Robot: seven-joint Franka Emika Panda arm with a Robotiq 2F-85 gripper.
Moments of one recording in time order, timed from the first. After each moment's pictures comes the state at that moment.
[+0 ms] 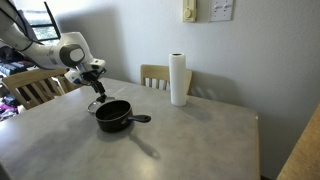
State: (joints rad) arm 0.31 0.65 0.00 -1.76 -0.07 2.56 0.60
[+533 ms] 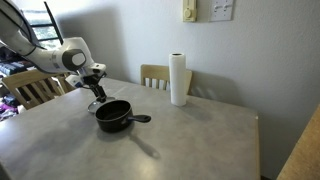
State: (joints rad) arm 0.33 0.71 -0.01 -1.73 -0.07 2.54 0.57
